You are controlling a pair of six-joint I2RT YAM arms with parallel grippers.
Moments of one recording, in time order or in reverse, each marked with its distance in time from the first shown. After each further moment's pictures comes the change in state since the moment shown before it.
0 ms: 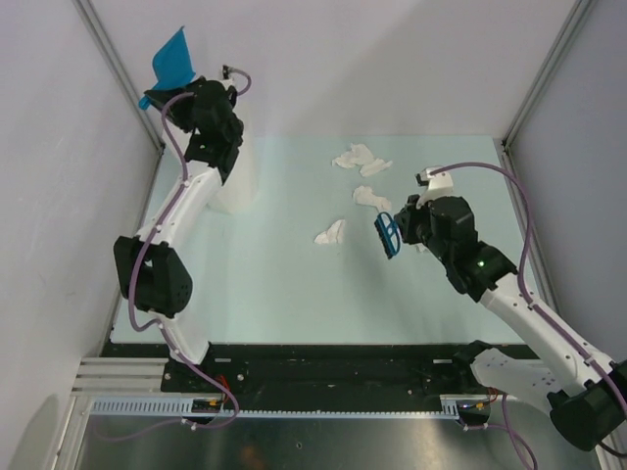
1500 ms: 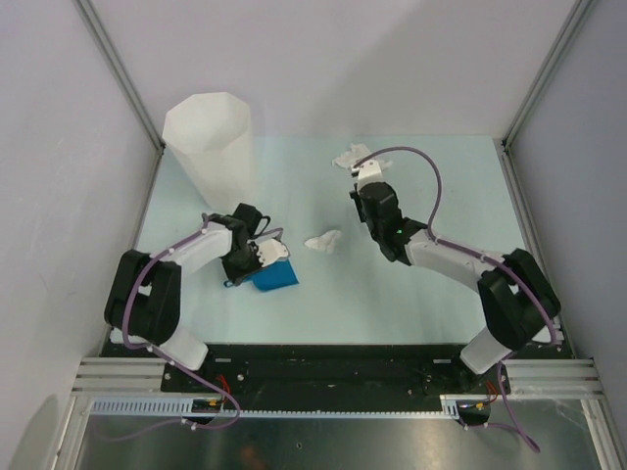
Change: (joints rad) left arm -0.083 -0.212 -0.773 -1.077 1.145 -0.848; right arm 0.104 0.597 0.095 0.521 0.262 -0.288
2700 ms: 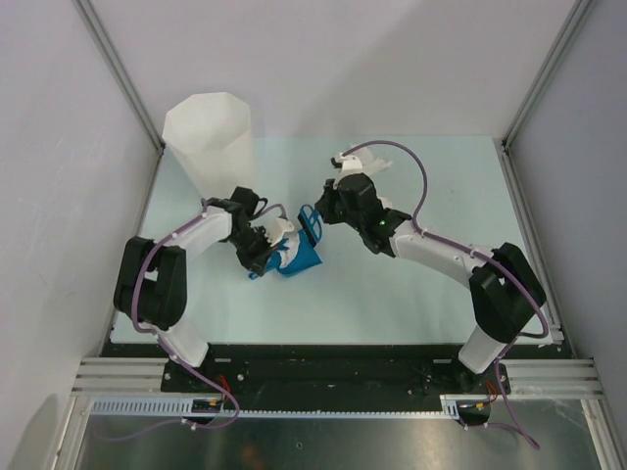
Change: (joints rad) left arm 0.055 0.118 0.150 -0.003 0.343 -0.045; right arm 0.082 0.113 0.200 -0.132 -0.335 0.483
